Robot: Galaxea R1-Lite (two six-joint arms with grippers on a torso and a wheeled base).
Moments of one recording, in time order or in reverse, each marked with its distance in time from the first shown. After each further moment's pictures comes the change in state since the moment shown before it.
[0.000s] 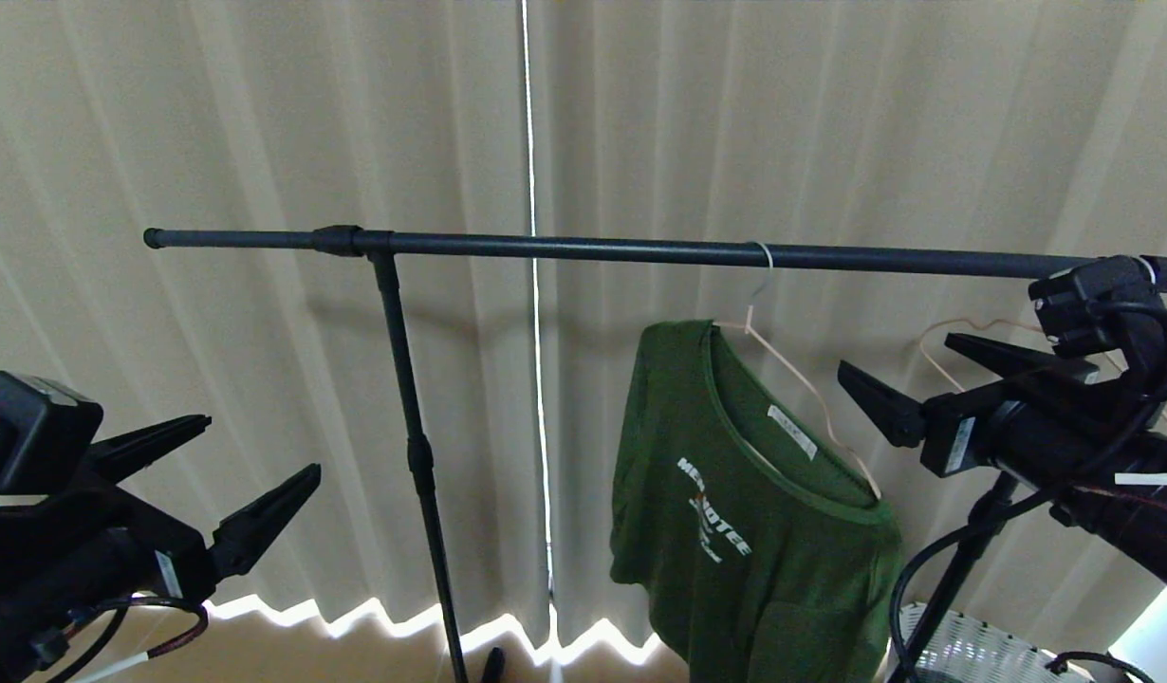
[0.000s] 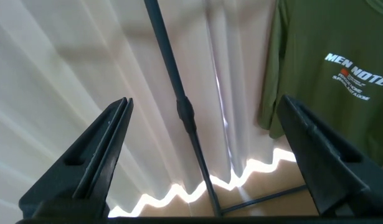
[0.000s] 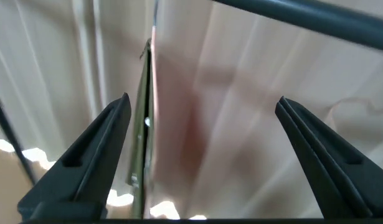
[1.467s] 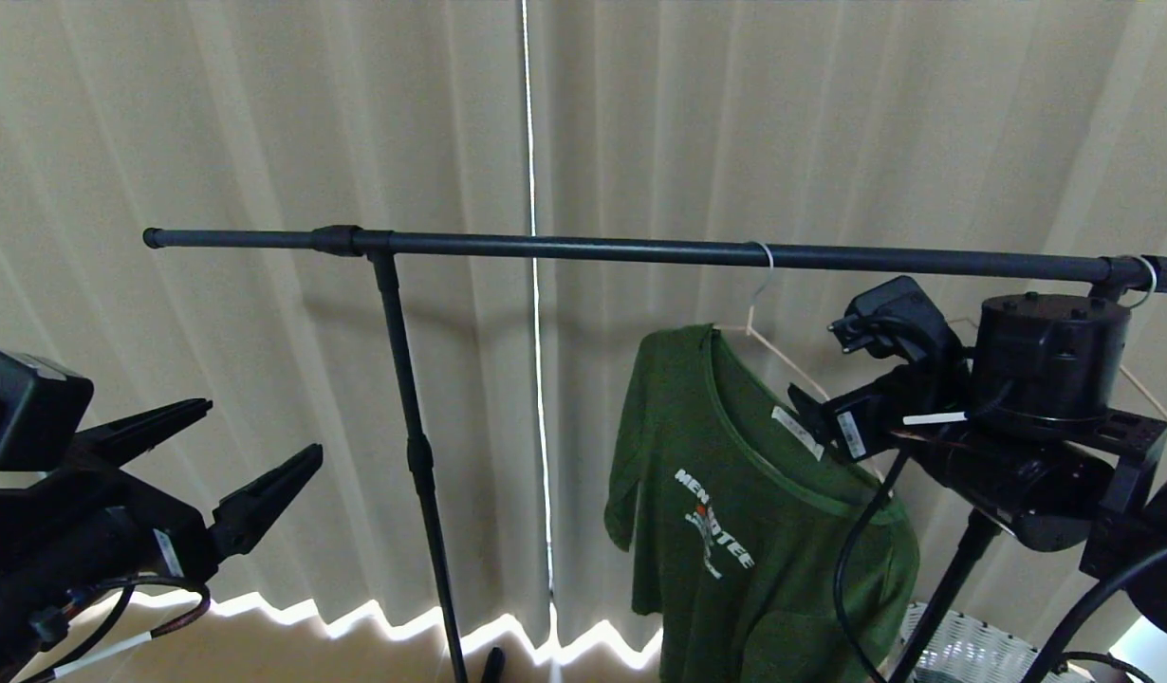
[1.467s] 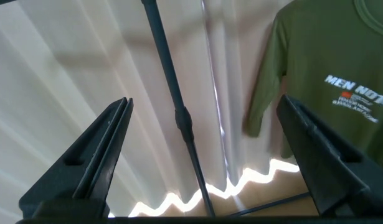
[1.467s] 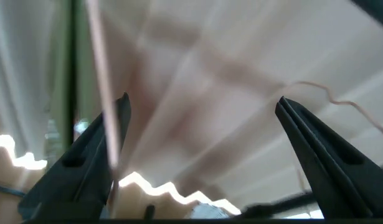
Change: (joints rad) left arm -0.006 0.007 -0.034 0.000 -0.001 -0.032; right arm 0.031 0.251 -0.208 0.159 -0.241 -0.217
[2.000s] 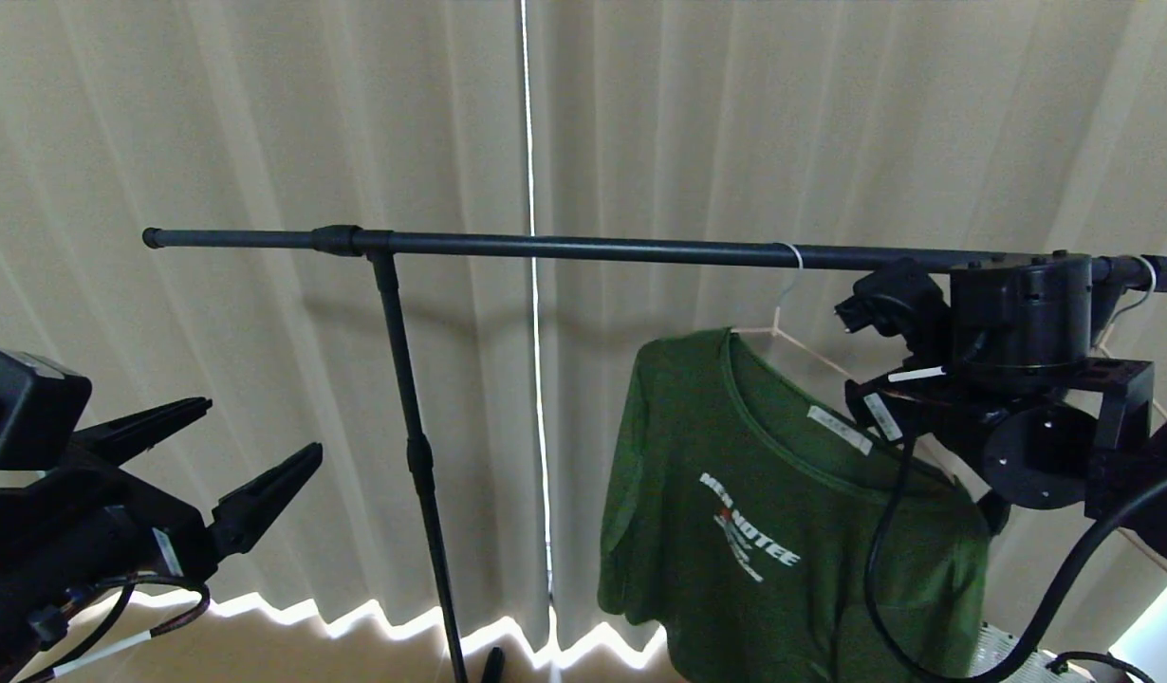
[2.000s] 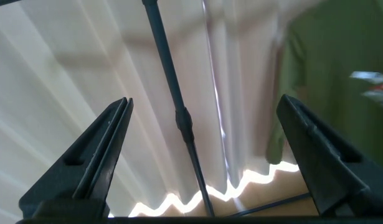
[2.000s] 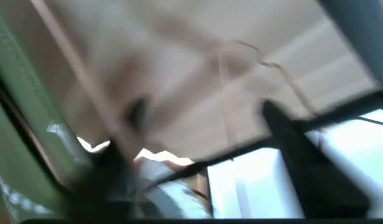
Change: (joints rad) left arm 0.000 -0.001 -0.002 0.000 -0.001 -0.002; right arm -0.007 -0.002 -0.177 0.318 -0.299 -0.043
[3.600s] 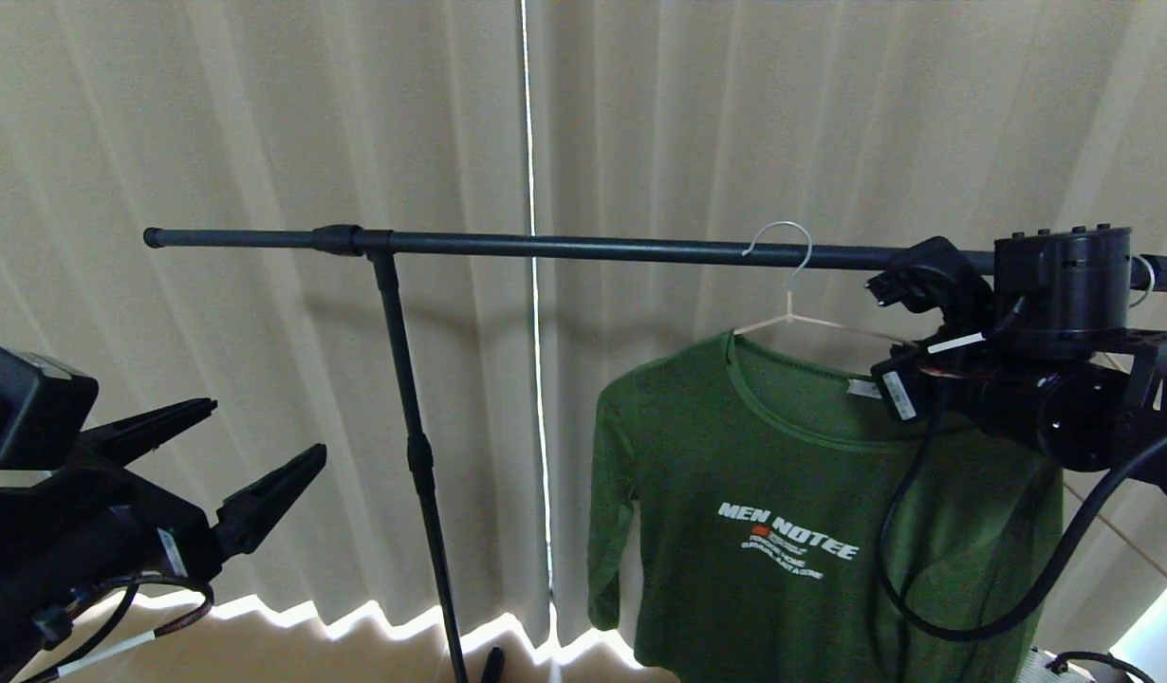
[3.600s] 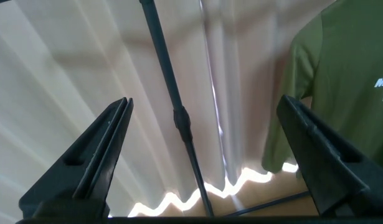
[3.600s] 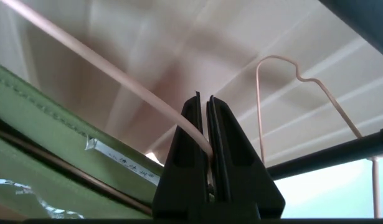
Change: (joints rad) left arm -0.006 0.006 -0.001 0.000 -0.001 -0.001; right arm -0.124 -0.011 -0.052 0.057 0.231 0.053
